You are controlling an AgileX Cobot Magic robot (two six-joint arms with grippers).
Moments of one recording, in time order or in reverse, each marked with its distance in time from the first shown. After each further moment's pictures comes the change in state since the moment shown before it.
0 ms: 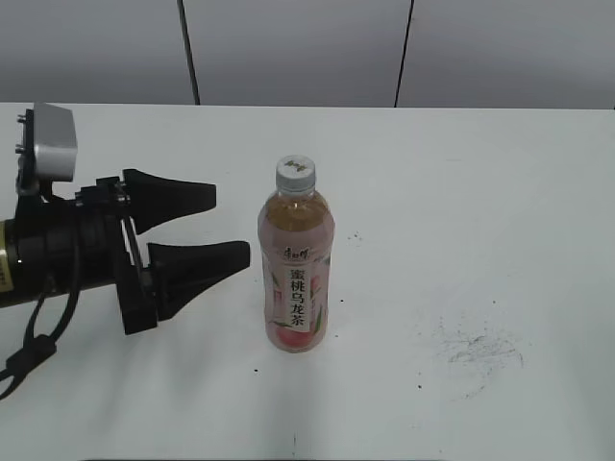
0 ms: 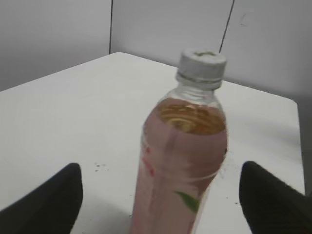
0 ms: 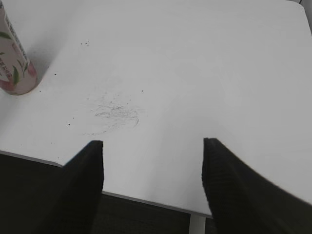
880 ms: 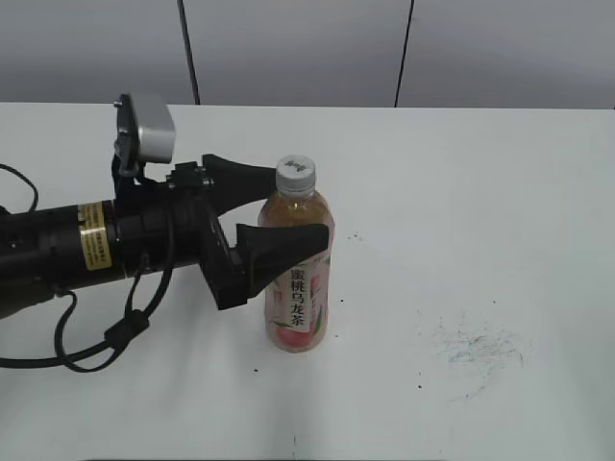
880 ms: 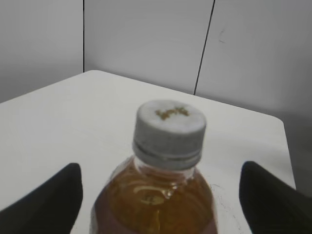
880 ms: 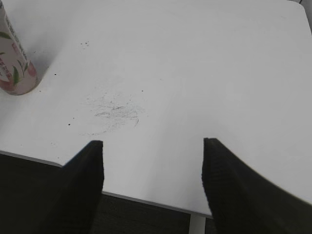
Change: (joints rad) left arm -0.233 0.097 -0.154 -0.169 0.044 0.002; right arm 0.000 0.000 0.000 0.000 0.000 0.000
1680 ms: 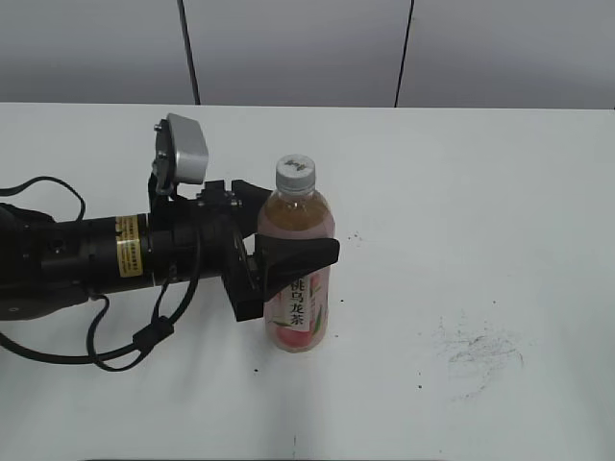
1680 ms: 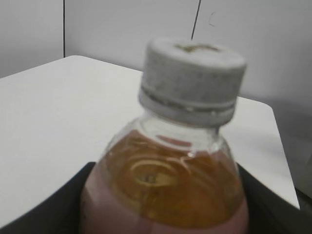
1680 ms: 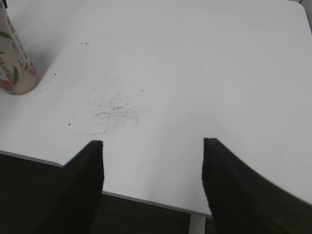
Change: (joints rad) left arm -0.003 0.157 -0.087 0.056 -0.047 0.005; right arm 0.000 0.000 0.000 0.000 0.000 0.000
